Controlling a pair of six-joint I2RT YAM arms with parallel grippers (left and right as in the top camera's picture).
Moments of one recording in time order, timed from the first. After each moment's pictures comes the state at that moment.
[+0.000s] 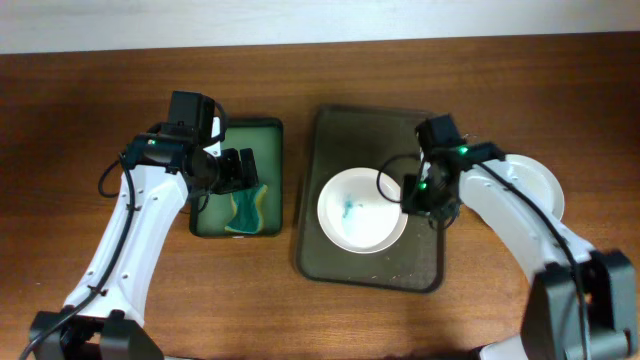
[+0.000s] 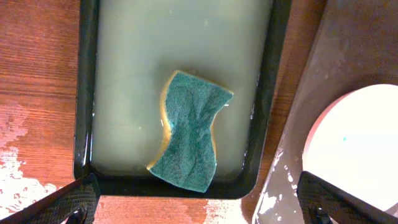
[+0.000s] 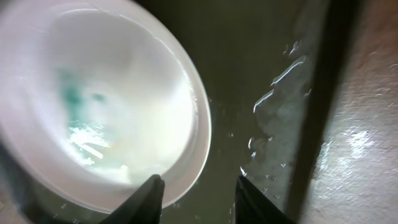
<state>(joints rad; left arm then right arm) -0.14 1.59 1.35 -1.01 0.07 -0.30 0.22 1.63 1.18 -0.94 -0.13 0.37</state>
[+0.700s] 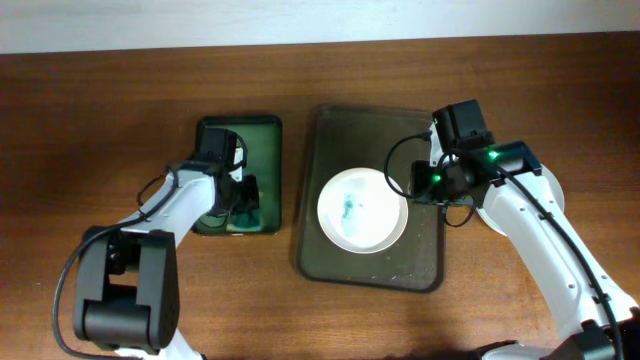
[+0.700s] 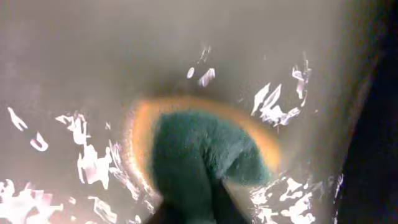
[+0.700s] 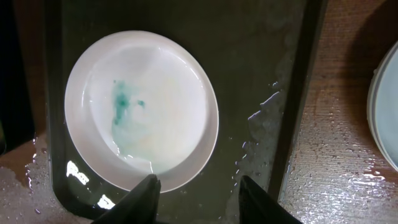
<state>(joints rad) -0.15 1.83 1.10 -0.64 0.10 -0.24 0.22 1.49 1.24 -0.99 -0.11 0.30</state>
